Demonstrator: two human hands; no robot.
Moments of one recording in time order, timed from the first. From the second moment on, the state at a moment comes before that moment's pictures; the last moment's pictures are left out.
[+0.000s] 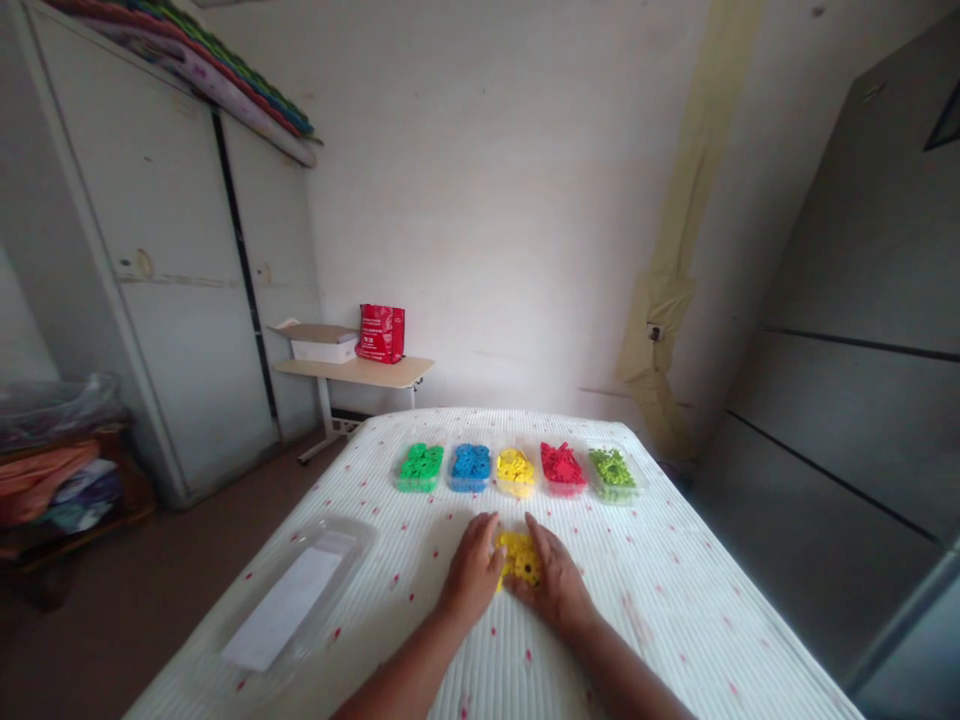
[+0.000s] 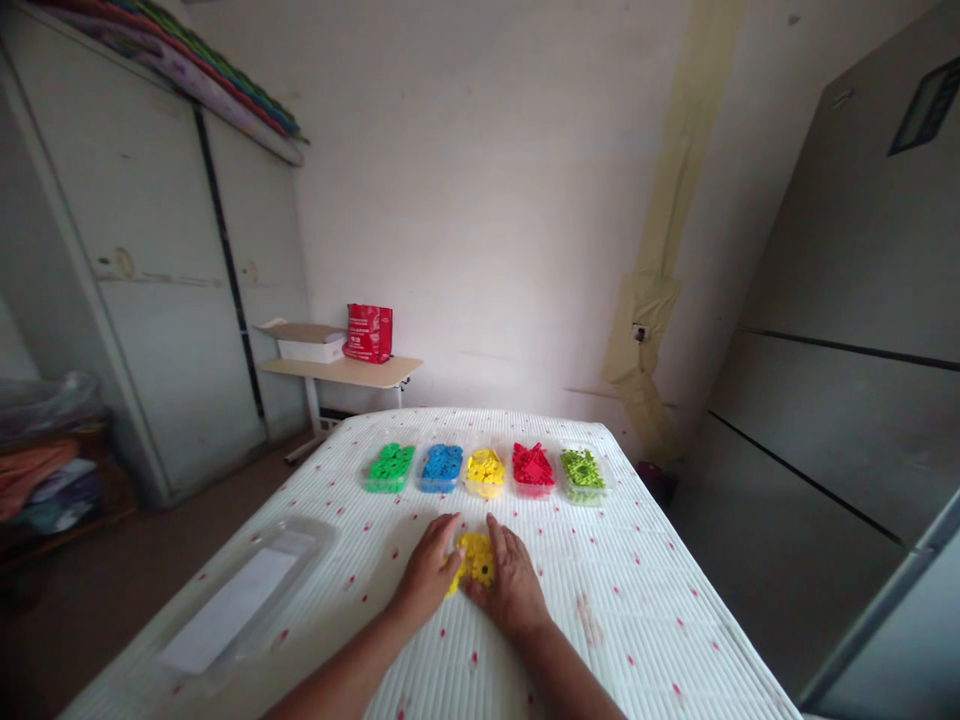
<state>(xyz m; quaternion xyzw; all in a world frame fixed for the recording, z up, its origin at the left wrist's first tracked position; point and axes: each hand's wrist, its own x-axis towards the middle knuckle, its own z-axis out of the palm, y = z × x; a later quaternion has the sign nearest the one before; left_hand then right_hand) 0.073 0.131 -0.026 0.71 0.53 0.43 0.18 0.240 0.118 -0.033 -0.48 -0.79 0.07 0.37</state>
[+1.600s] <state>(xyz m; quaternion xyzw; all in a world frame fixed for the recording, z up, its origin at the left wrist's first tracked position) 0.073 0.098 0.007 0.77 0.50 0.39 0.04 0.254 0.116 0.001 -0.59 -0.65 0.20 0.43</state>
